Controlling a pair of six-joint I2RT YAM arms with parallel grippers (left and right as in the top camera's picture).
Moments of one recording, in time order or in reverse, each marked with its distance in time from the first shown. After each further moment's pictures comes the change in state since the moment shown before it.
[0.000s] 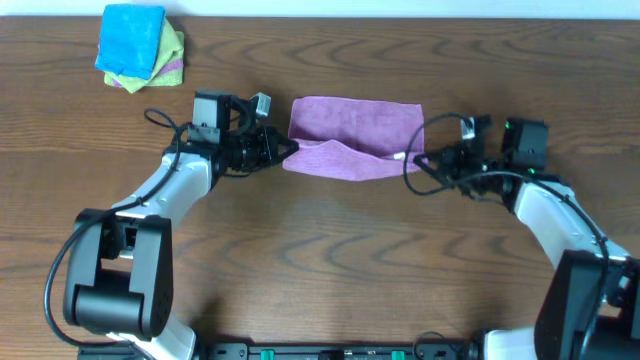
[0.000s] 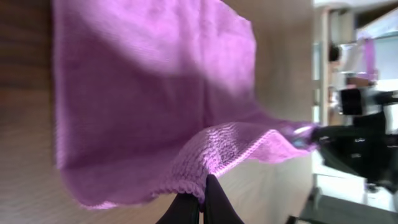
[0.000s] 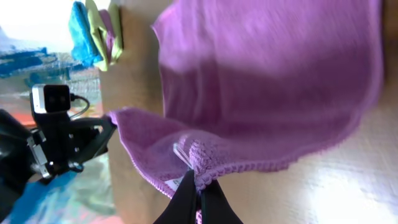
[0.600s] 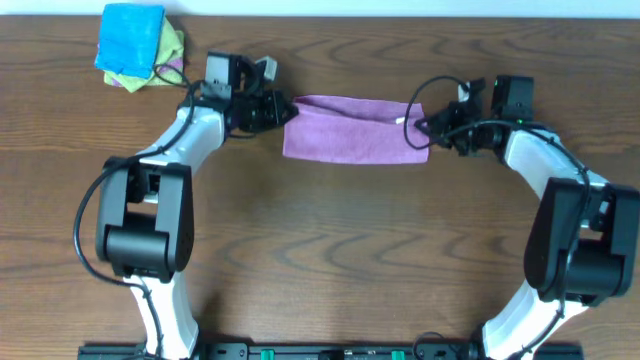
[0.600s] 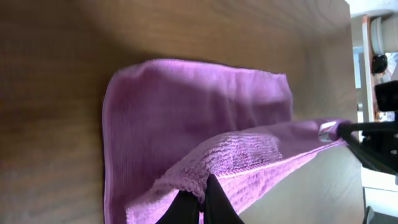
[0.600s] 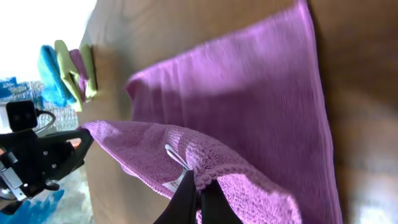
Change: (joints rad) left arm 0.000 0.298 0.397 -0.112 -0.097 0.108; right arm 0.014 0.334 0.351 -0.017 0.097 0.023
